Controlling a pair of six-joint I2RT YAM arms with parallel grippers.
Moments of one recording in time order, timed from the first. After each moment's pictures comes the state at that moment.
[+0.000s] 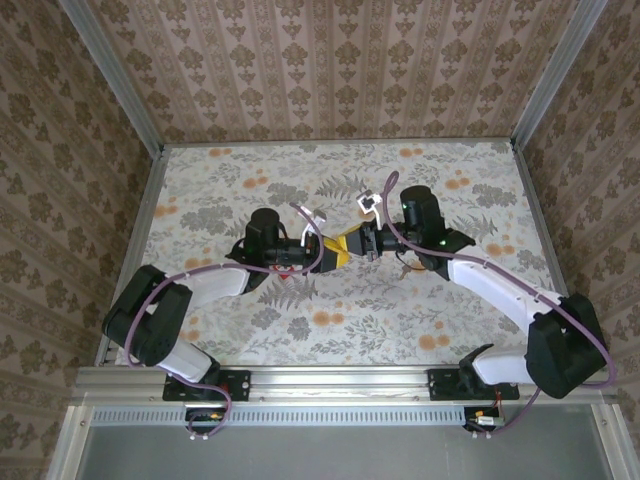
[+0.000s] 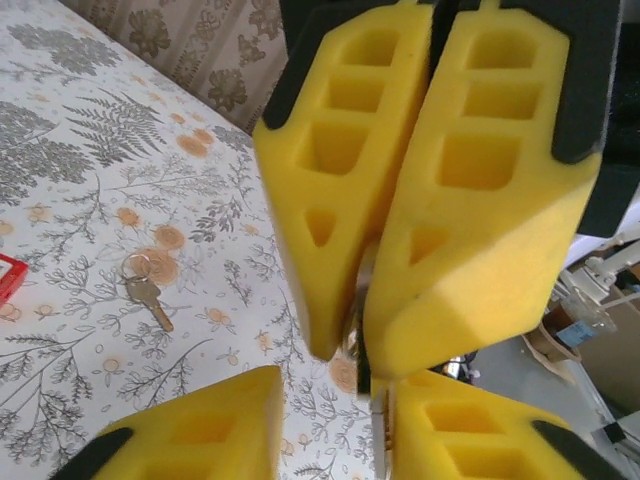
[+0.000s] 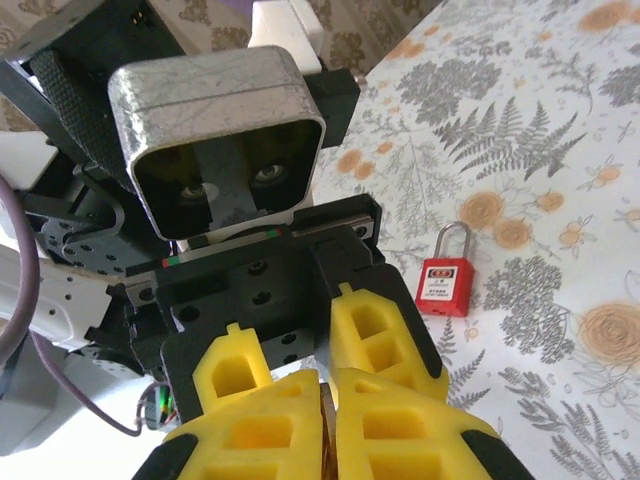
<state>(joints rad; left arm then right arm) -0.63 1.51 0.67 0.63 1.01 -0.44 0.47 1.31 0.88 -0.02 -0.76 0.30</state>
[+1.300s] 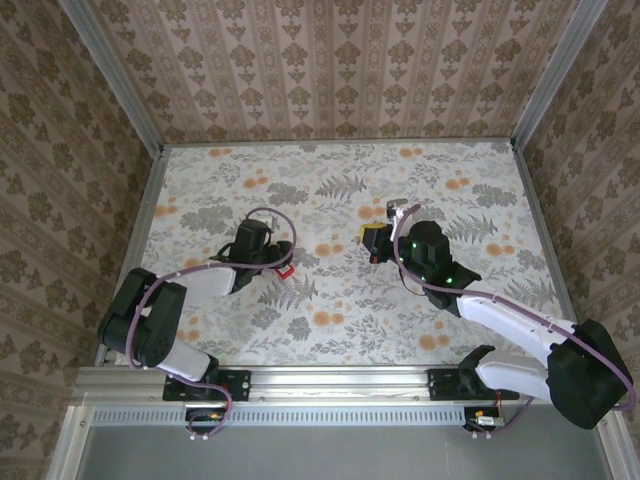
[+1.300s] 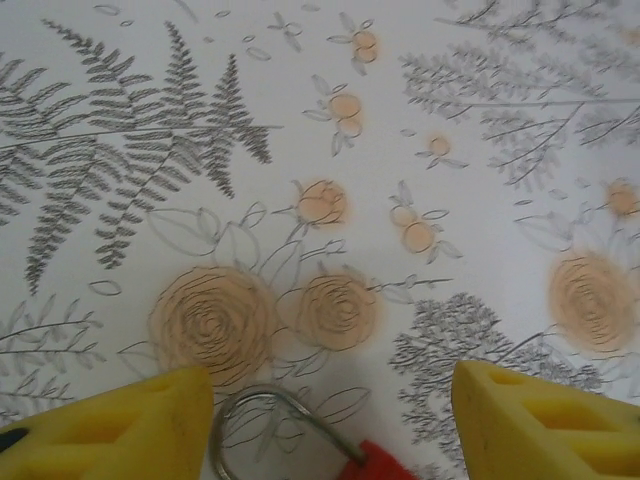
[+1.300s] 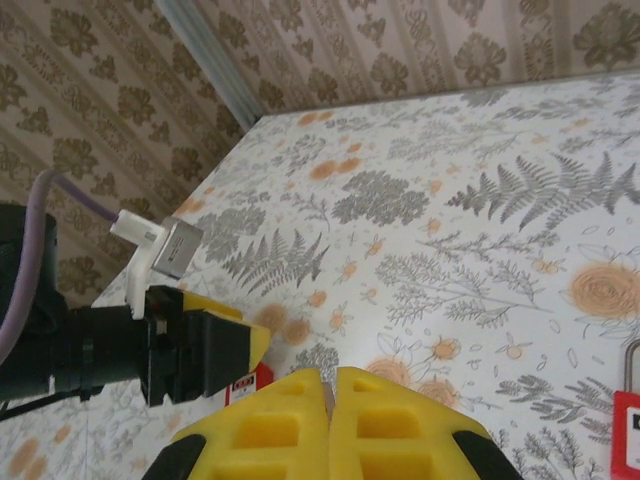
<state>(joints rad) -0.49 1.48 0.60 0.13 0.00 -0.34 0.57 1.13 0.59 0.30 -0.08 0.43</state>
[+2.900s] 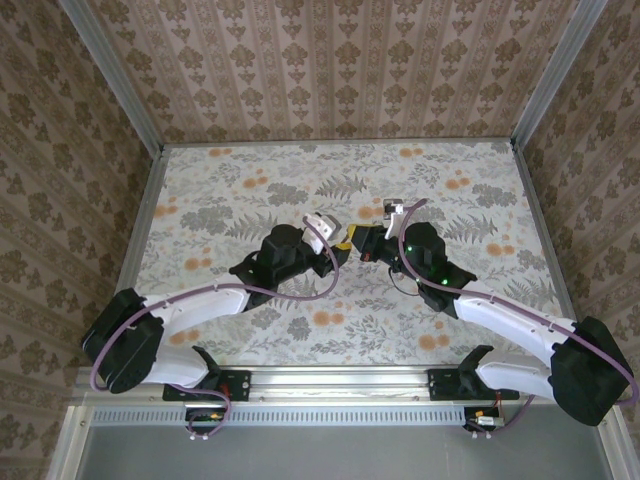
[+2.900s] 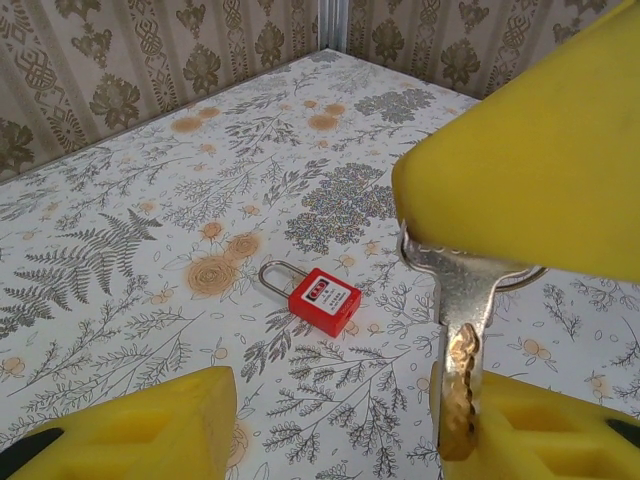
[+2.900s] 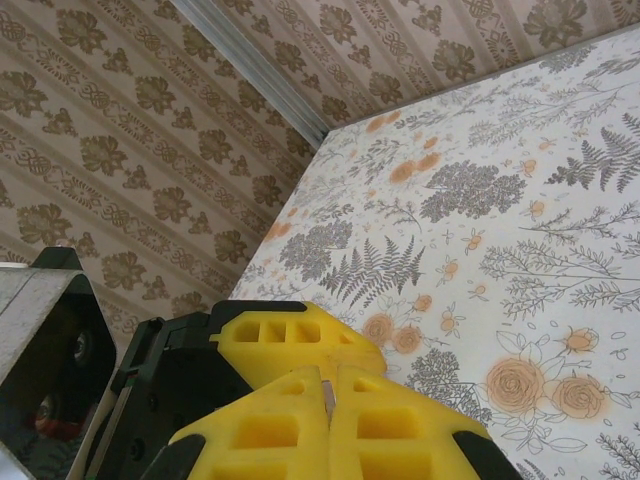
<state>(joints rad) -0.87 1.34 0.69 0.35 0.08 -0.01 0.65 1.14 0.62 0.34 -0.10 0.69</state>
